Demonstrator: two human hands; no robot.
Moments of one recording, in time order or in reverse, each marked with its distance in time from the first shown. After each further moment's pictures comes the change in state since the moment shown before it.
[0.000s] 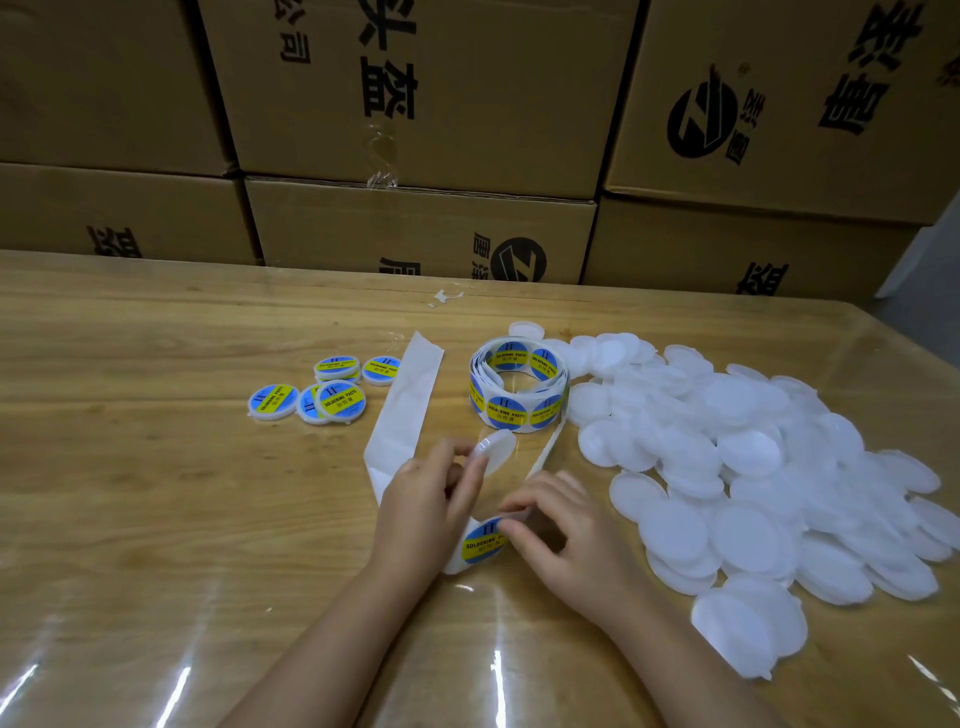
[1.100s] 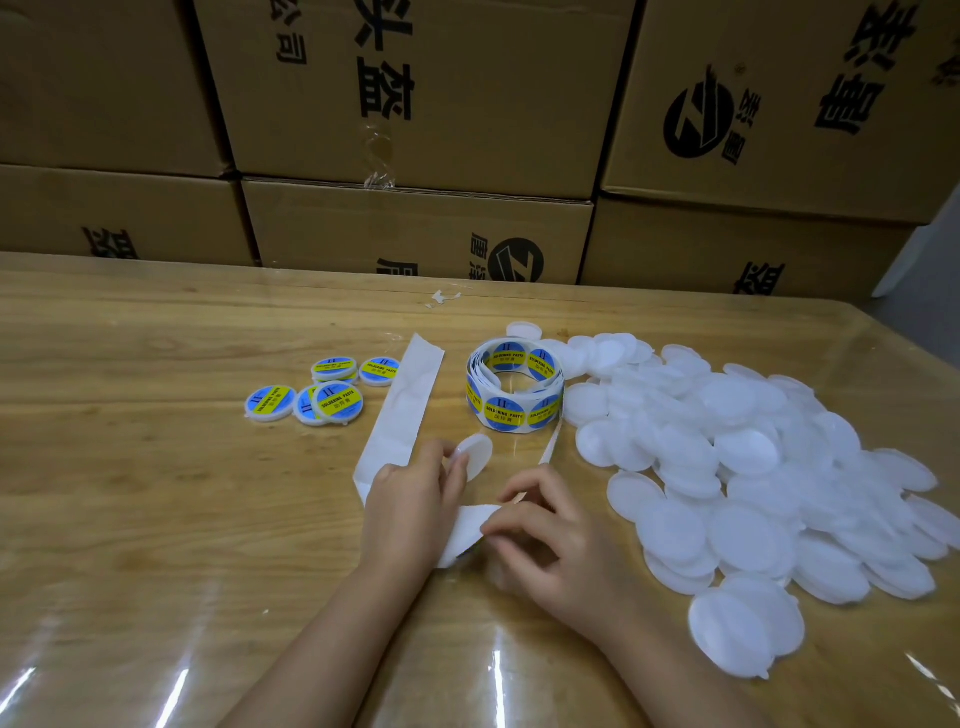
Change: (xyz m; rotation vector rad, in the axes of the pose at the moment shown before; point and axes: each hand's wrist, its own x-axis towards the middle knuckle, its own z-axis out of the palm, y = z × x) left_hand 0.005 -0.008 0.004 0.243 0.015 -0.179; right_hand -0.002 -0.017 0.000 -0.006 0.049 -0.116
